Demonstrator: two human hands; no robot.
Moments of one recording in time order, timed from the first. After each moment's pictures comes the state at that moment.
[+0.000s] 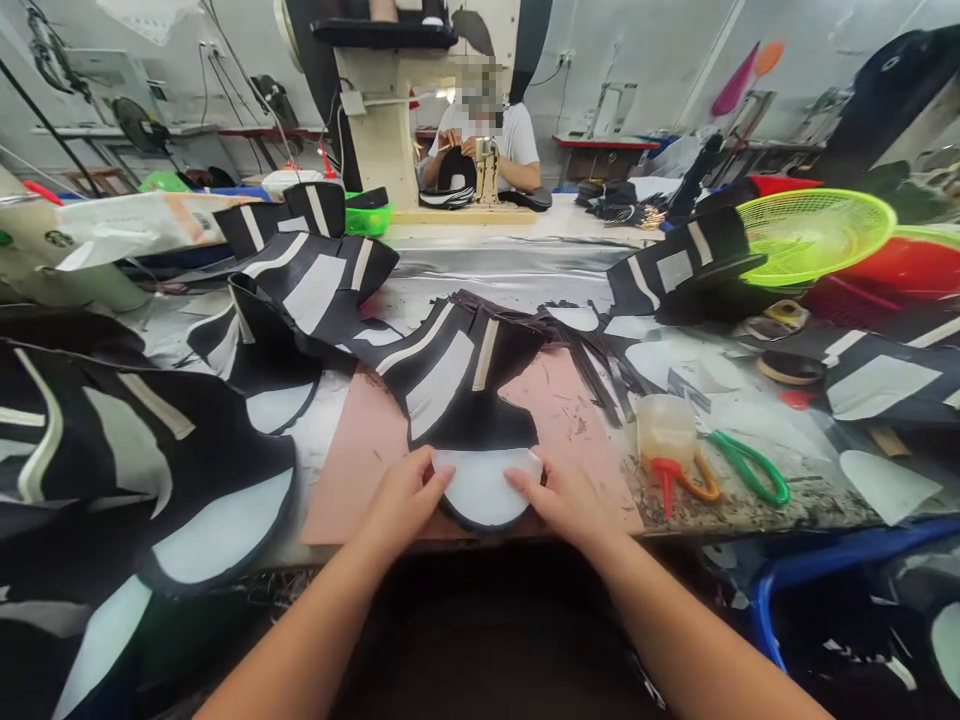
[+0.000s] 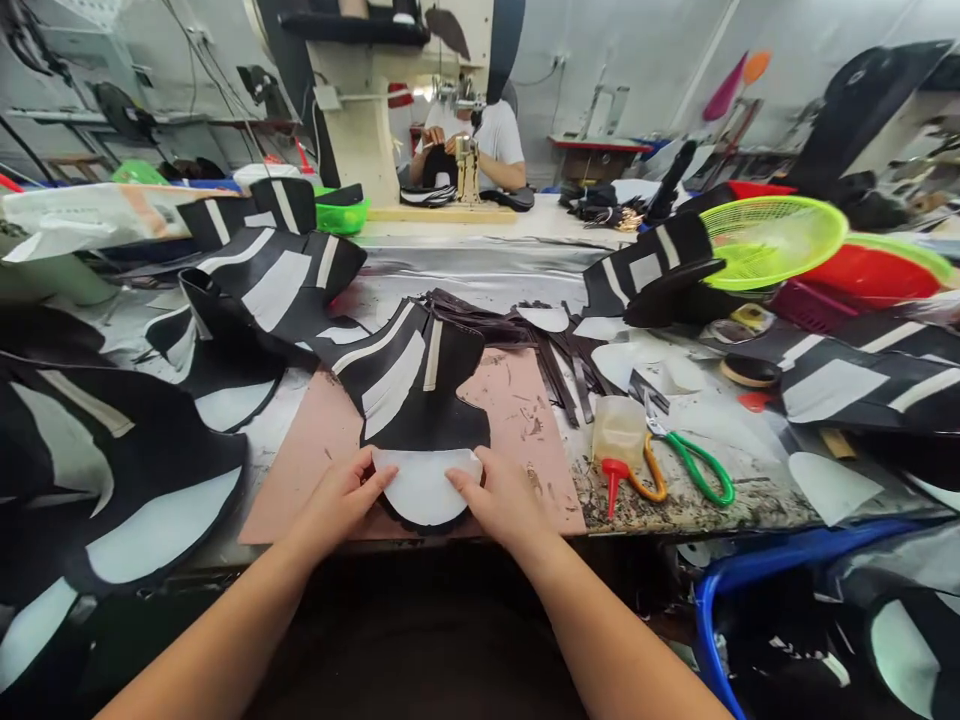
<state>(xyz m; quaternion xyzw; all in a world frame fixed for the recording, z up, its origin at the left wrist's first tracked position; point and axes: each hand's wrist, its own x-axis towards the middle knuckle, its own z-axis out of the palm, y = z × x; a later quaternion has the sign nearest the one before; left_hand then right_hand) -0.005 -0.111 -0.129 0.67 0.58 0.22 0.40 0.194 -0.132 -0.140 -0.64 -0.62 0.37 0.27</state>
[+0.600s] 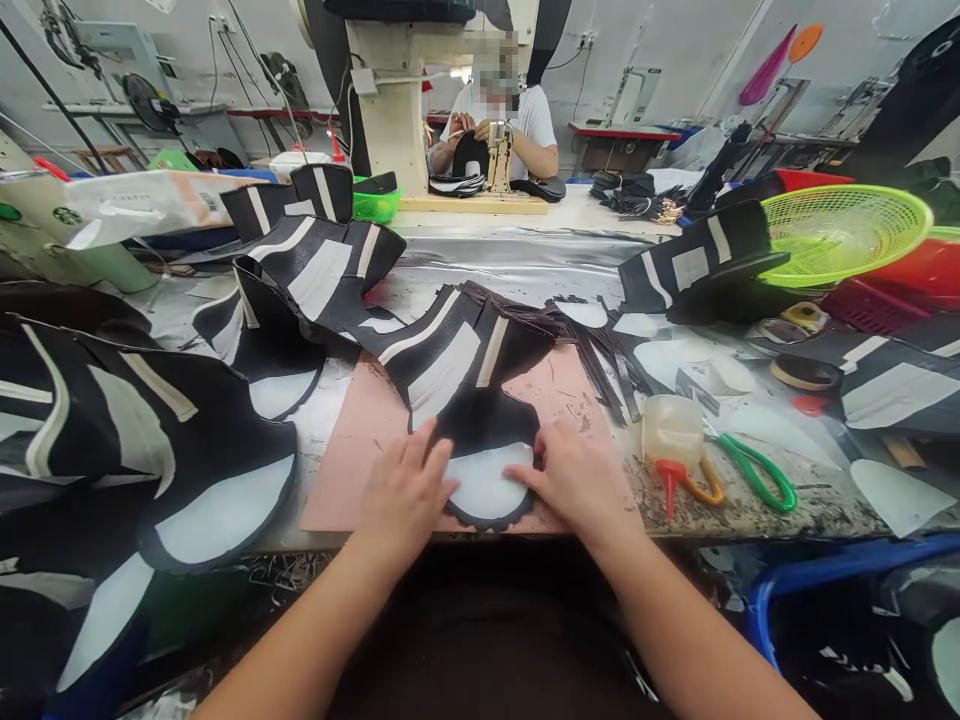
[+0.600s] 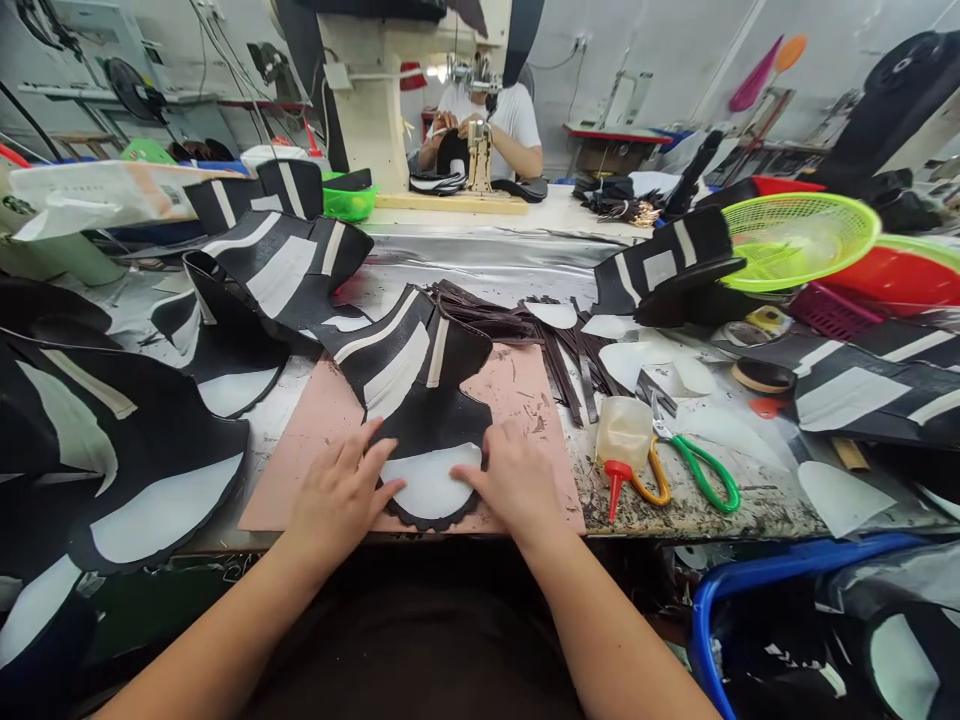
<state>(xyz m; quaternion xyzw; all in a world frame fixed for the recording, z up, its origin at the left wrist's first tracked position) -0.002 -0.127 -0.134 0.84 0.53 0.13 0.01 0.208 -0.121 -0.139 -0.67 -0.72 0.08 0.18</state>
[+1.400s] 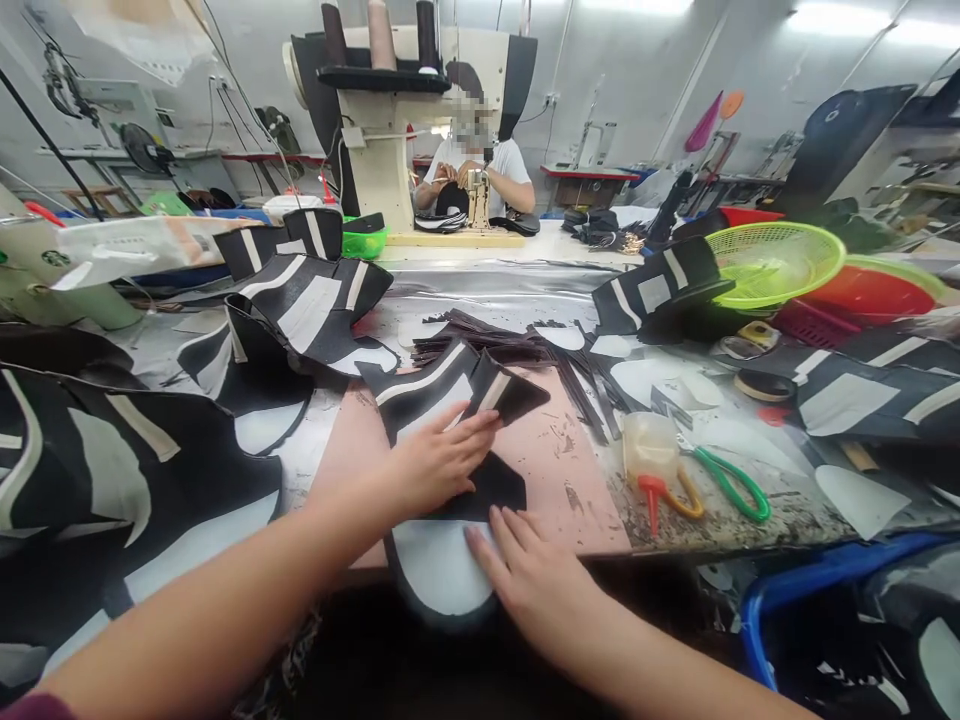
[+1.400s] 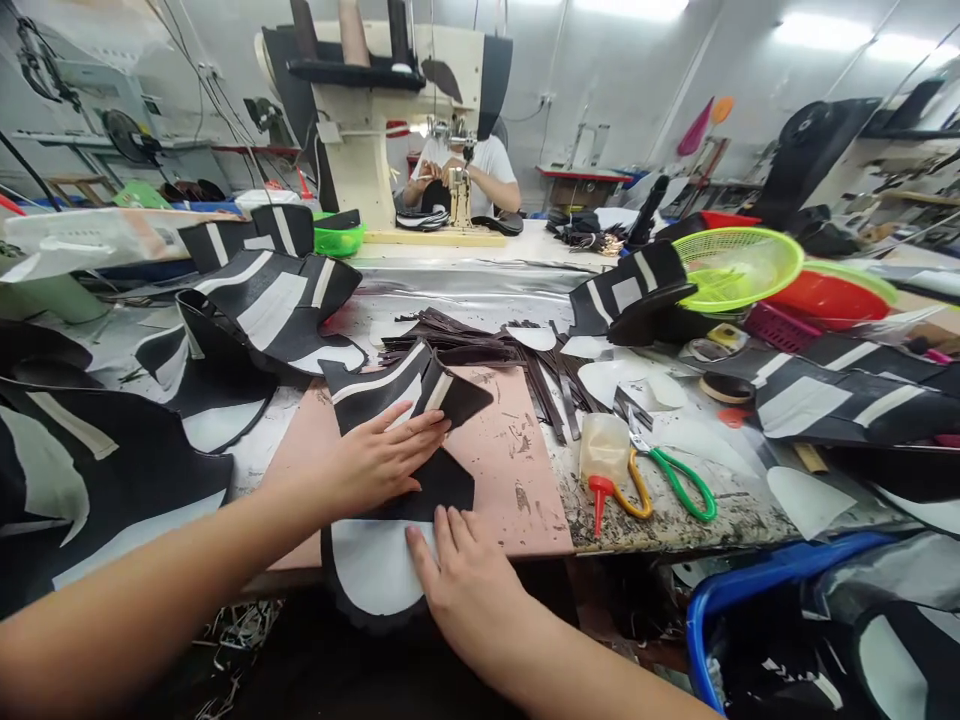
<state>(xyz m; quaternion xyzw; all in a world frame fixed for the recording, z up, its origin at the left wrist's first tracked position) 0.016 -0.063 -0.089 0.97 0.17 0.01 -0.15 0.180 -0.179 -0.140 -0.40 -0.91 -0.10 0.06</state>
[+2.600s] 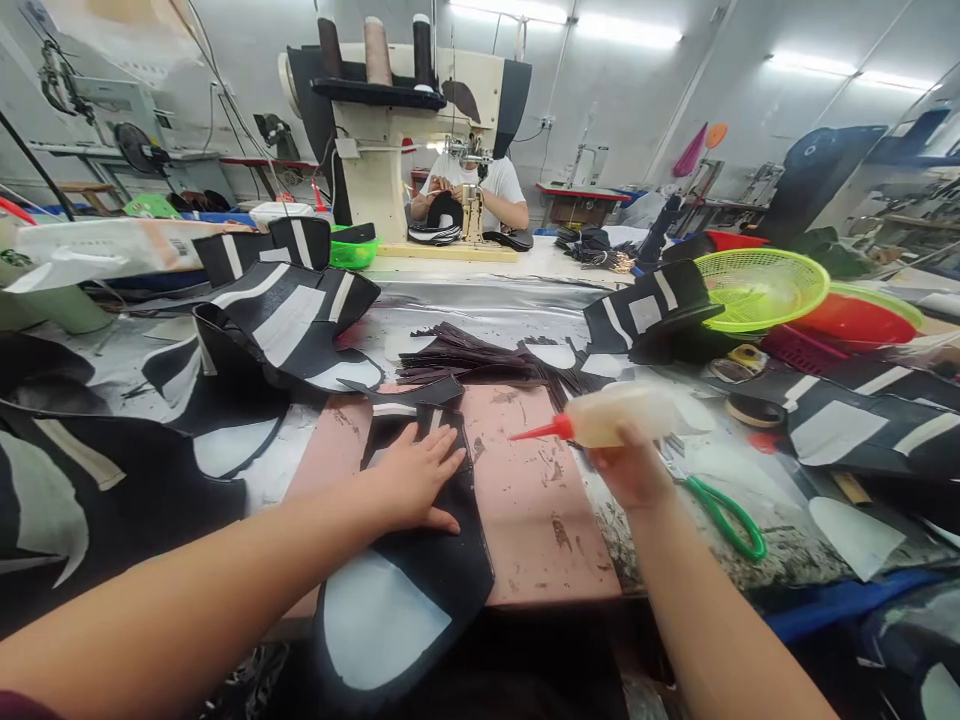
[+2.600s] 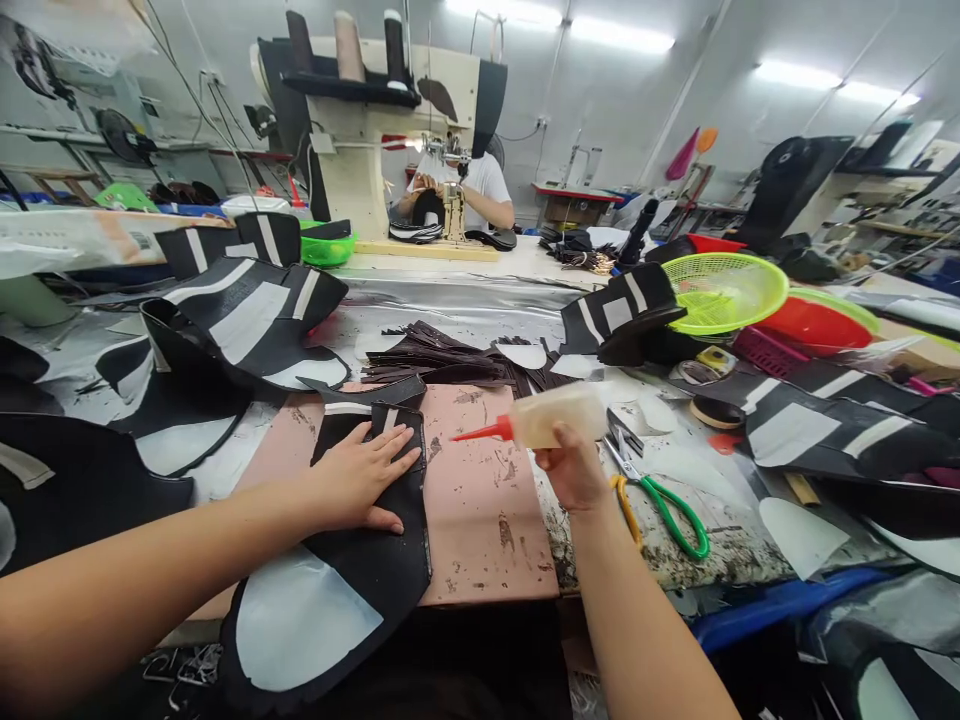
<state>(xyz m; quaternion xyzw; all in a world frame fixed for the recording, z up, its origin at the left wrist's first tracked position) 0.028 -0.035 -0.108 0.93 0.34 -0.15 -0.01 0.296 -0.064 -0.129 -0.47 -0.35 0.45 0.67</state>
